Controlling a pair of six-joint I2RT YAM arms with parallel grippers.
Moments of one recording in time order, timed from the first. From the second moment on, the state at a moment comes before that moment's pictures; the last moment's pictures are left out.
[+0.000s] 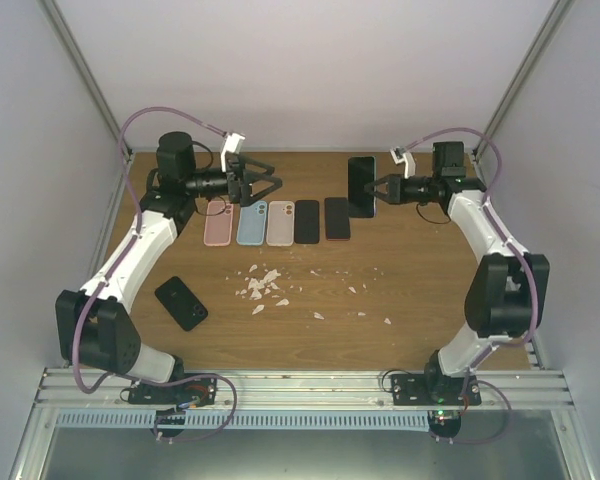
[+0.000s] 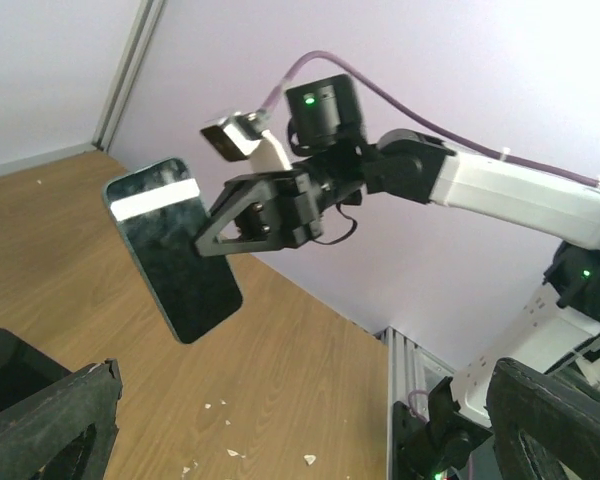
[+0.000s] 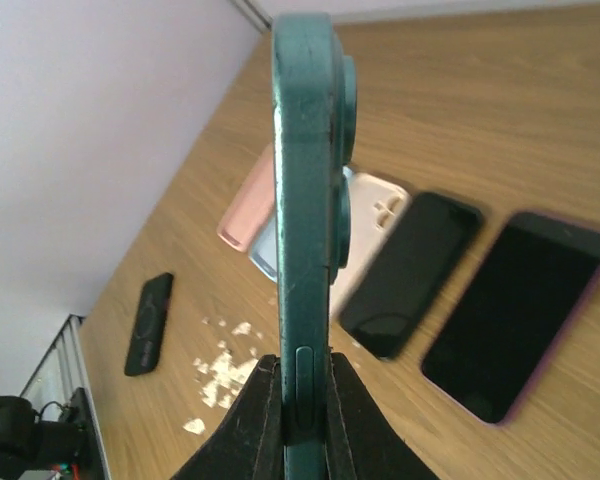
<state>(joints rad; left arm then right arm) -0.21 1.46 1.28 -0.01 1.13 -0.36 0.03 1.65 1.35 -0.47 -0.99 0.05</state>
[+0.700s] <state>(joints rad) -0.20 1.40 1.22 -0.01 1.11 -0.35 -0.05 2.04 1.53 -0.66 -0.85 -0.10</state>
